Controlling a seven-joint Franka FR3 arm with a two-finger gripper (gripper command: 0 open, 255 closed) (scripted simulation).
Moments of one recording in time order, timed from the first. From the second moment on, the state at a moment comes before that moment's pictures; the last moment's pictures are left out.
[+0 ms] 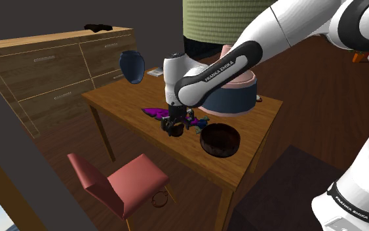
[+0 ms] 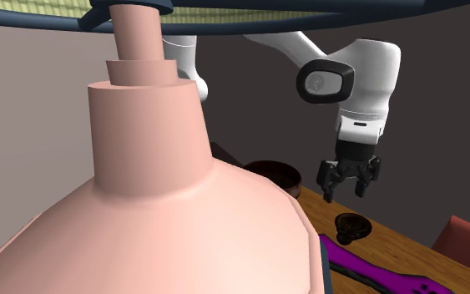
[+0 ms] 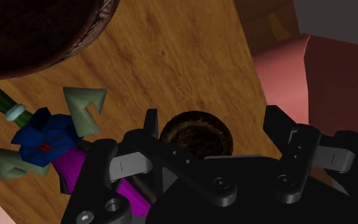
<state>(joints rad) 0.13 0.41 0.29 -1.88 -0.18 2.27 0.74</state>
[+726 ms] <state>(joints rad) 0.12 0.51 0.26 -1.82 -0.17 2.32 0.80</state>
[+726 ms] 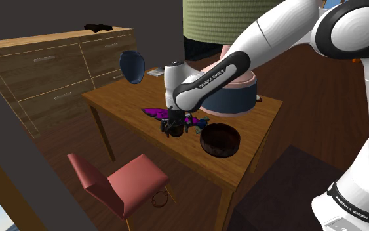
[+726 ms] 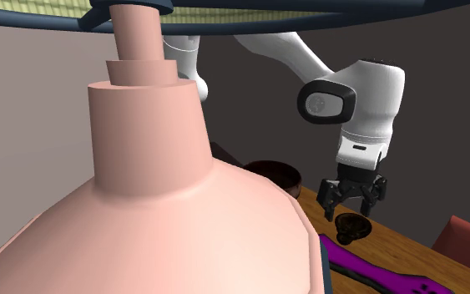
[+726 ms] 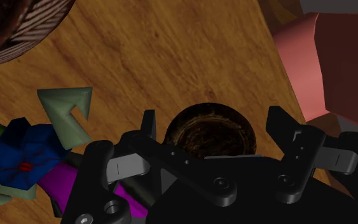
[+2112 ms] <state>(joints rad) 0.12 0.48 0.27 -1.81 -0.16 2.29 0.79</state>
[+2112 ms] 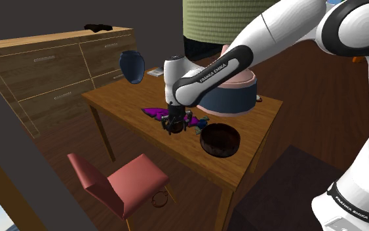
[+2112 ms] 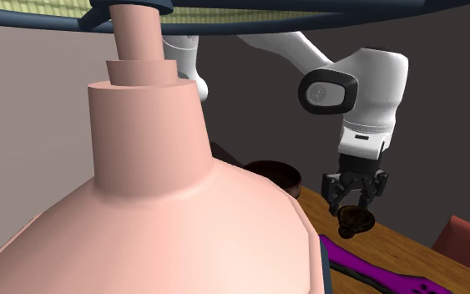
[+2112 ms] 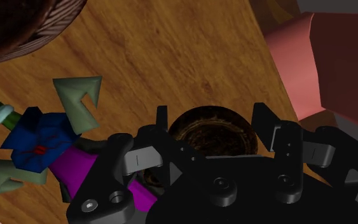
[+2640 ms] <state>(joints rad) 0.11 0.42 0.28 -1.79 -0.14 2.20 0.78</state>
